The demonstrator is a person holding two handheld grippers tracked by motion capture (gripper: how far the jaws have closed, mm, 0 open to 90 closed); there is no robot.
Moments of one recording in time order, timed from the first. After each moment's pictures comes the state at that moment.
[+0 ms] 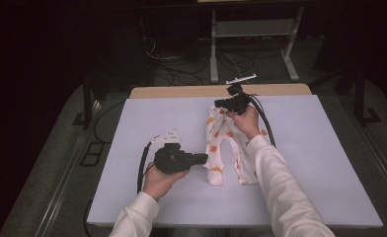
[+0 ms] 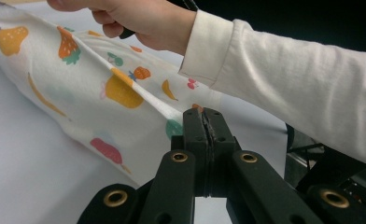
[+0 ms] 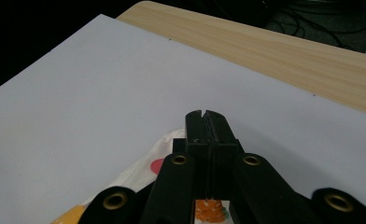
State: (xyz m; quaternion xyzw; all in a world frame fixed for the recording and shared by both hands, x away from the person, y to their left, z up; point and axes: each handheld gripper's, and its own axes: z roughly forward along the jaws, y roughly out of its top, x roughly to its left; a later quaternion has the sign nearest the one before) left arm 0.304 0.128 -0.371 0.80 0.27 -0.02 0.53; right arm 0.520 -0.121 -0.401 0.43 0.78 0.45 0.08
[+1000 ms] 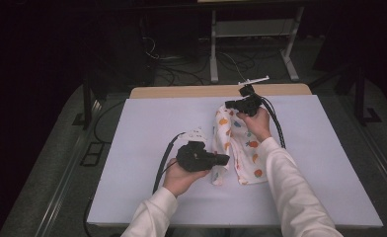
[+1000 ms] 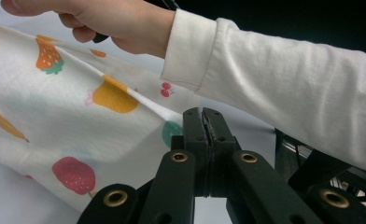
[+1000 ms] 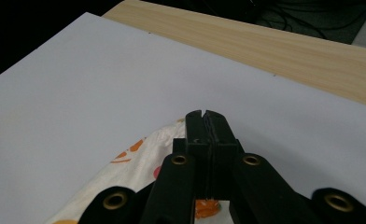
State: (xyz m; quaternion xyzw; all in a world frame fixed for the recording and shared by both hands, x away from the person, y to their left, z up) left arm 0.309 0.074 -0.370 0.82 0.24 -0.05 0.52; right arm 0.513 -0.155 -0.405 0.44 0.77 0.45 0.08
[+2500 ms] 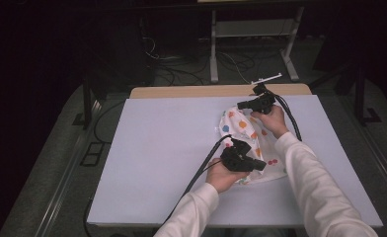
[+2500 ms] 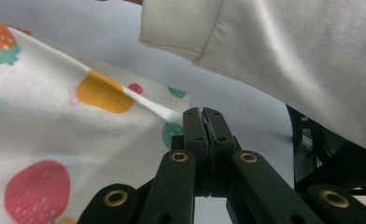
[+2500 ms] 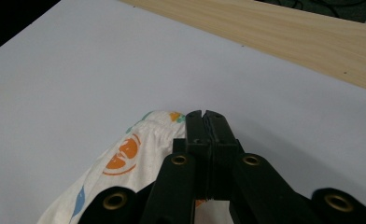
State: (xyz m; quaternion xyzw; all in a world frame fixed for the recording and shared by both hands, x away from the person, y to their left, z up) left arm 0.330 -0.038 -0.409 0.85 0.23 -0.09 0.46; right arm 0.528 -0.202 -0.411 0.43 0.79 0.43 0.05
